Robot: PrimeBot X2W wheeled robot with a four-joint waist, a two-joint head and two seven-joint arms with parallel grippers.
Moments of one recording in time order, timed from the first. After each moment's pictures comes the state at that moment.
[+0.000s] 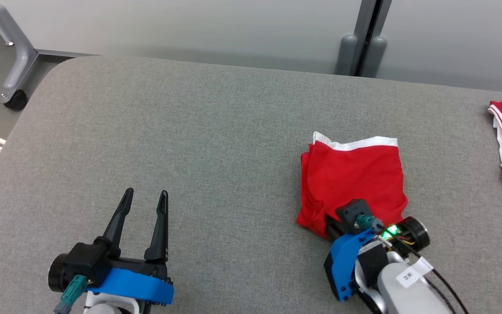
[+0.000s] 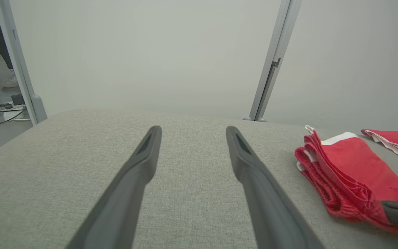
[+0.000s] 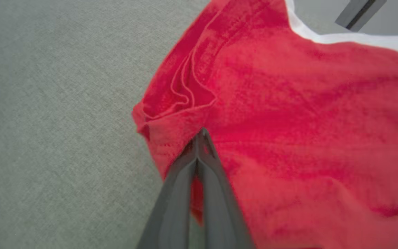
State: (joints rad) left arm -0.08 0.14 -0.19 0.18 -0.29 -0.13 -0.26; right arm -0.37 -0.06 0.29 0.53 -0.01 0.13 0.17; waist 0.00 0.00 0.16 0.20
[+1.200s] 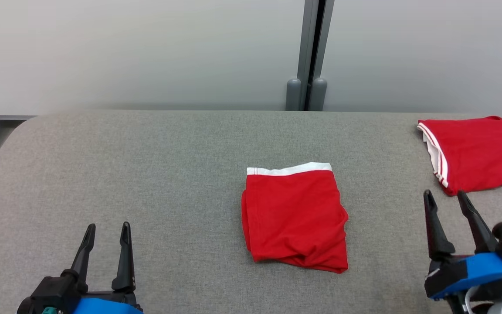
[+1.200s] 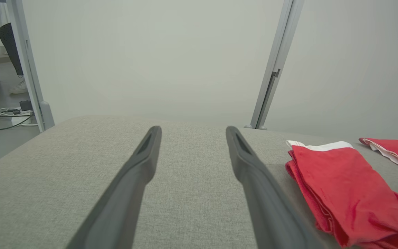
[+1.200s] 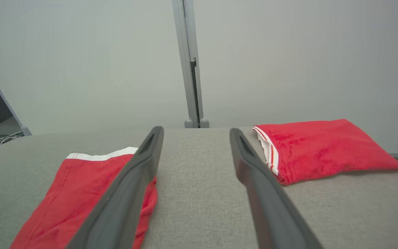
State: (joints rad) left arm 0.04 0.13 -0.05 0.19 -0.26 -0.13 -0.26; right arm -0.06 -0.05 -0.11 0.05 0.17 0.13 -0.05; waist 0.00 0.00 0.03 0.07
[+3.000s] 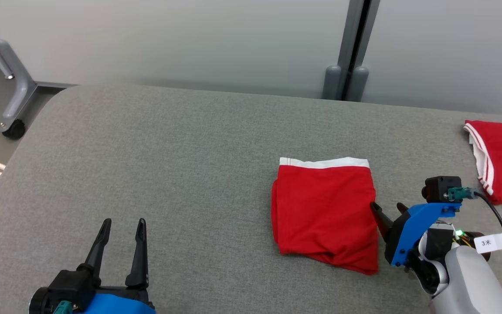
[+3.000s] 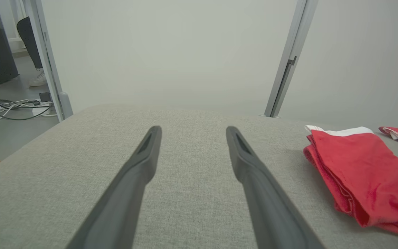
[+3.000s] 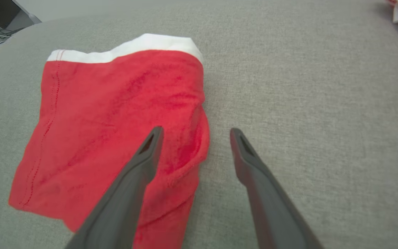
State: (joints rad) left arm 0.03 0.14 -0.10 0.19 -0.25 -0.13 -0.26; right arm -0.36 -0.05 -0.06 0.52 0.23 0.13 0.38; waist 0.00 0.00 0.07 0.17
